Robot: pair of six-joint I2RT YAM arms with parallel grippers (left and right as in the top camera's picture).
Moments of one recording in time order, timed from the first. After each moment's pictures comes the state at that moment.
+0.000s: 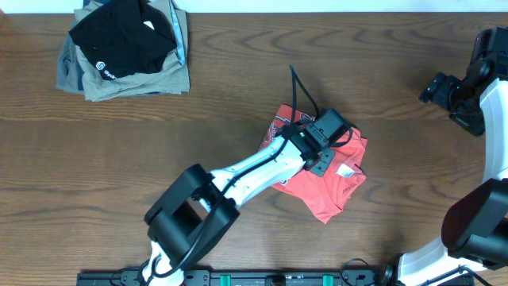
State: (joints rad) left arm -0.90 2.00 1.42 -0.60 -0.04 -0.30; right arm -0.30 1.78 1.61 -1.14 0.08 0.40
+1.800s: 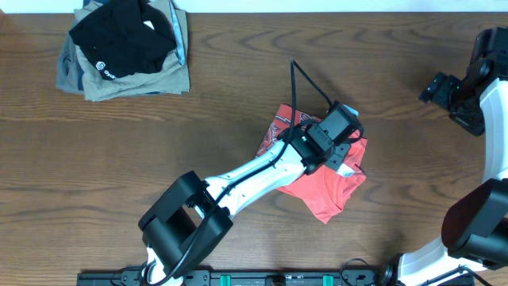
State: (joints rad) left arm -0.93 1.95 1.42 -0.42 -0.03 -0.33; right arm -0.30 1.78 1.61 -1.14 0.08 0.40
